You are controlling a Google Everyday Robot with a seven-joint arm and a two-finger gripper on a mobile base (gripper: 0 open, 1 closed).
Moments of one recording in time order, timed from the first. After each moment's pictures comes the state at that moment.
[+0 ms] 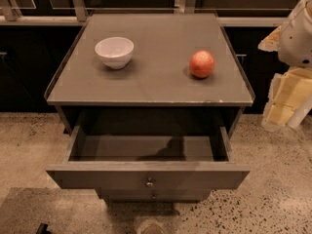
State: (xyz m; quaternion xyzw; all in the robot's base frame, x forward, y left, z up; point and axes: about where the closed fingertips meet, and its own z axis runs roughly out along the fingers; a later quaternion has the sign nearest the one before) arm 0.438 -0.217 0.976 -0.60 0.78 -0.03 0.16
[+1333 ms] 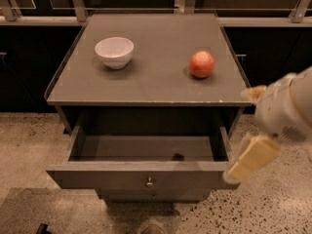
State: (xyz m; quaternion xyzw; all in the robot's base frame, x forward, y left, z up) arm 0.389 -0.170 0.902 -0.54 0.80 0.04 0.25
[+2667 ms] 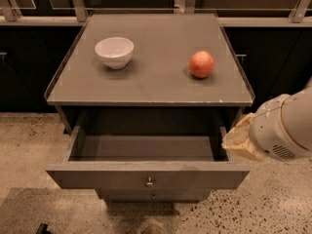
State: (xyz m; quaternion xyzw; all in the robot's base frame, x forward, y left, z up) arm 0.384 -0.167 0.871 -0.52 0.81 0.04 0.26
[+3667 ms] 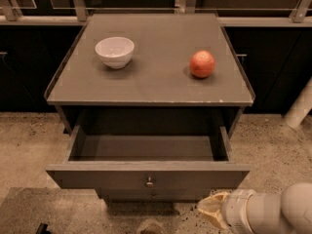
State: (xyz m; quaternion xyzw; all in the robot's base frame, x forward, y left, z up) arm 0.337 -0.146 0.651 -0.39 0.85 0.18 0.30
